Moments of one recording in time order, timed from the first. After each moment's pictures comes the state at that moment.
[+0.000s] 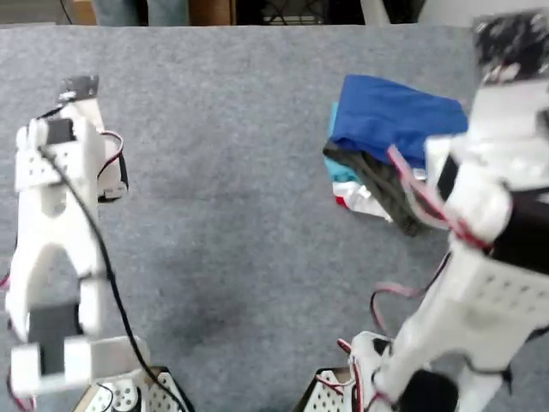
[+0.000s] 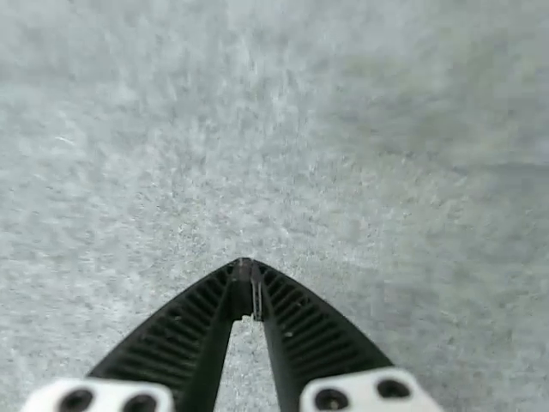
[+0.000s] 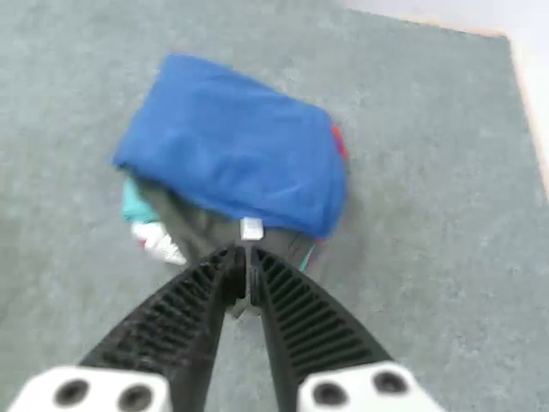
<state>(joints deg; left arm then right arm) -14.3 -10.9 9.9 84.6 0.7 16.4 -29.5 -18.9 101.1 19.0</state>
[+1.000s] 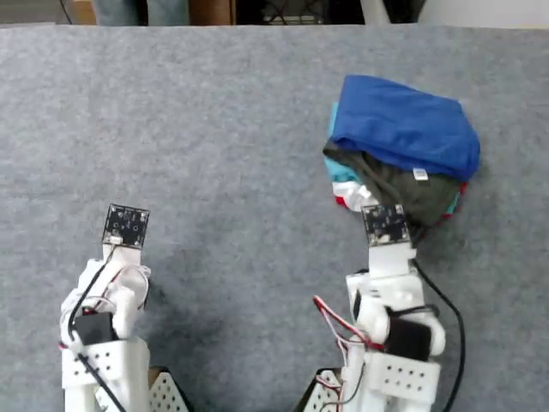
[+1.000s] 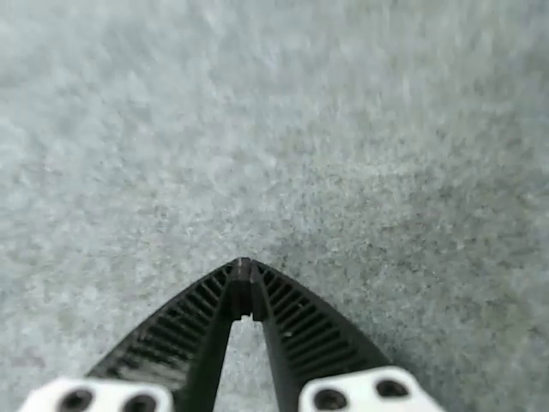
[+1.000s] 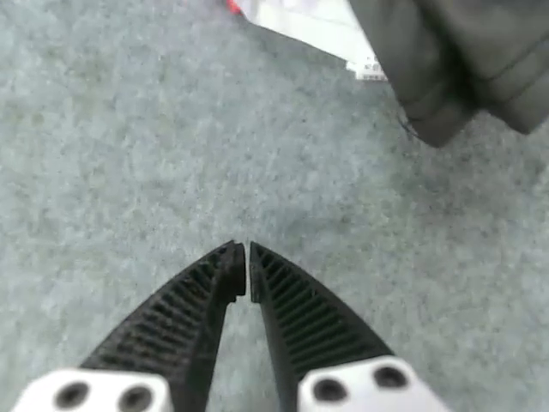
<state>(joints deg) -14.2 -92.6 96.8 56.0 -20.4 11.8 -98.6 88.7 74.9 16.9</state>
